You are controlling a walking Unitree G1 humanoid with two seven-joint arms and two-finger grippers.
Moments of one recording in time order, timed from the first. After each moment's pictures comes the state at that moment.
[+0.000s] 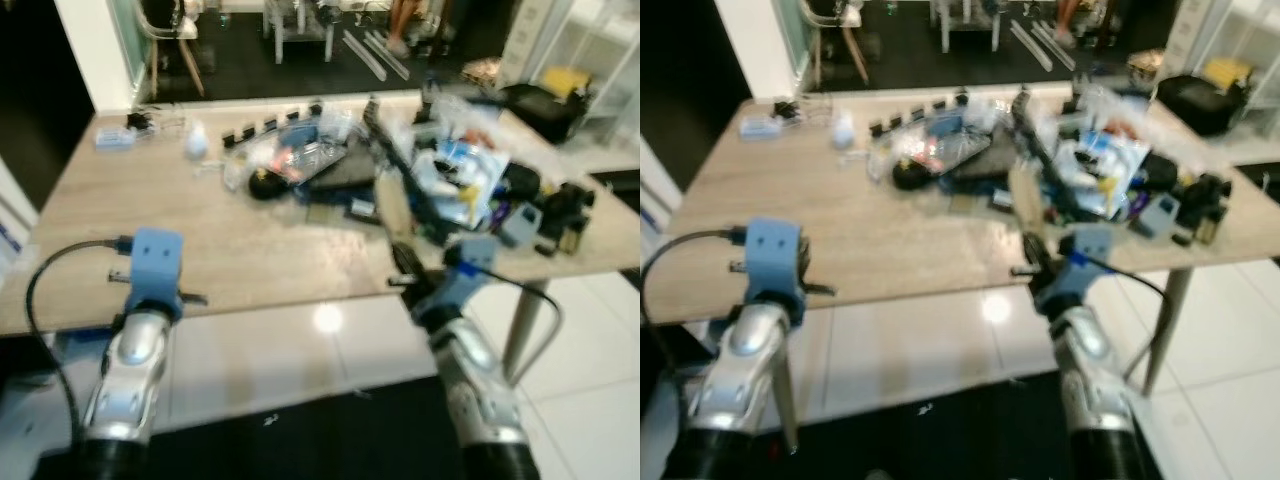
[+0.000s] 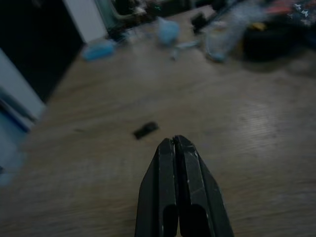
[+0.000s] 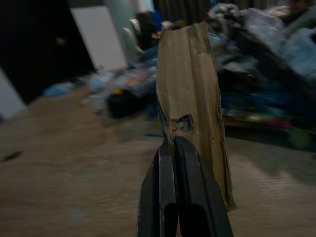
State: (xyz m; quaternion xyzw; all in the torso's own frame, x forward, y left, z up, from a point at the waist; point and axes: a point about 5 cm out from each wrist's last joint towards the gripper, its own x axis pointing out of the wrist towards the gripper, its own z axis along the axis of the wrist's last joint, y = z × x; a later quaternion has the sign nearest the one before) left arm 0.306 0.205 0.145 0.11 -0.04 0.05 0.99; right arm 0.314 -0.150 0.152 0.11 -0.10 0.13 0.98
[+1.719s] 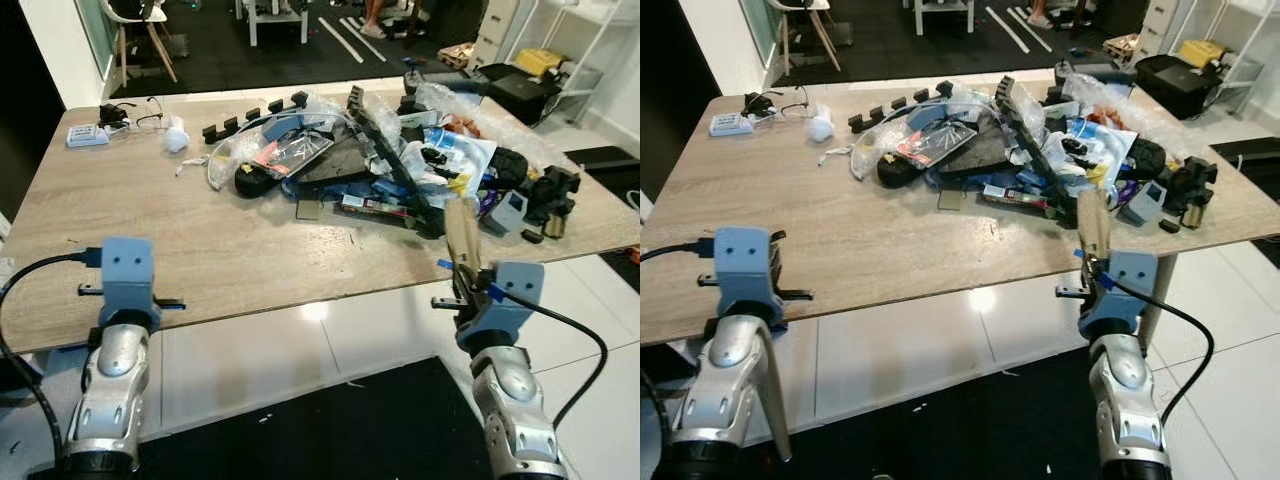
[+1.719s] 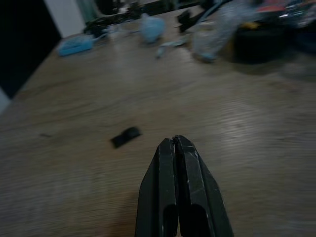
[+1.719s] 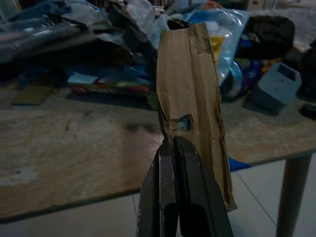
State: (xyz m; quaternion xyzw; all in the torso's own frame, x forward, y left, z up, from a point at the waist) left arm 0.301 0.210 0.140 0.09 -0.05 0.07 0.99; right arm 0.295 -0.200 0.135 0.01 -0.08 -0.02 1.00
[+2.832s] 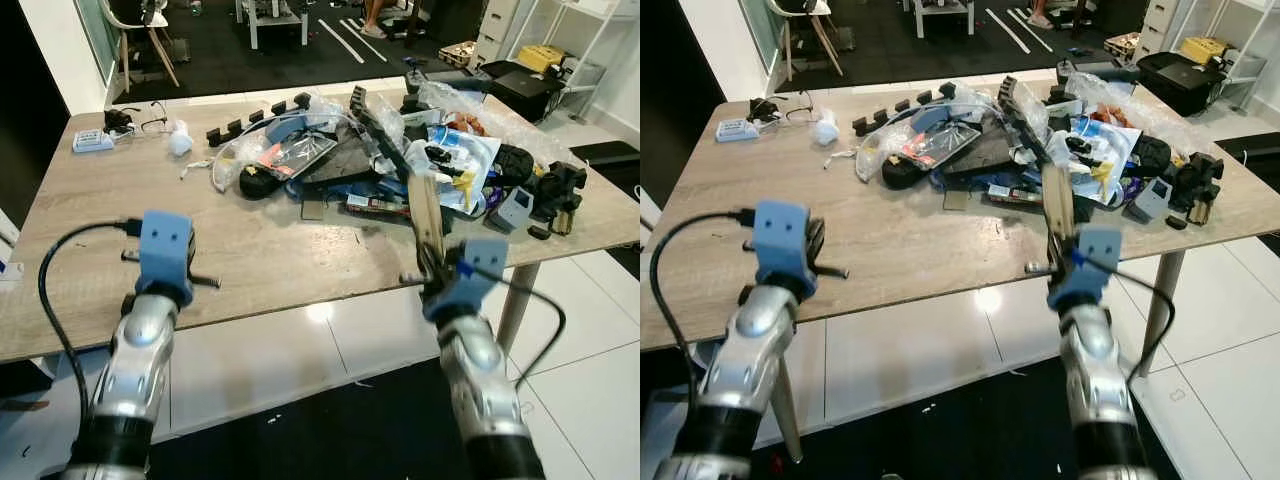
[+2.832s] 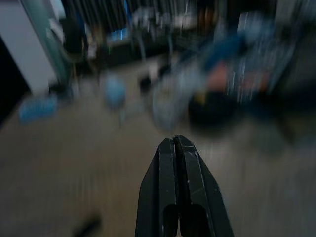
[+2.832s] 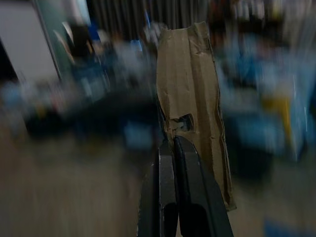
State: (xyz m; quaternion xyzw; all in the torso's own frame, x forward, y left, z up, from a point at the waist) left arm 0.338 0.184 0.196 0.08 -0.13 -0.01 0.99; right arm 0.337 -0.168 0.189 0.04 -0.17 0.05 0.98
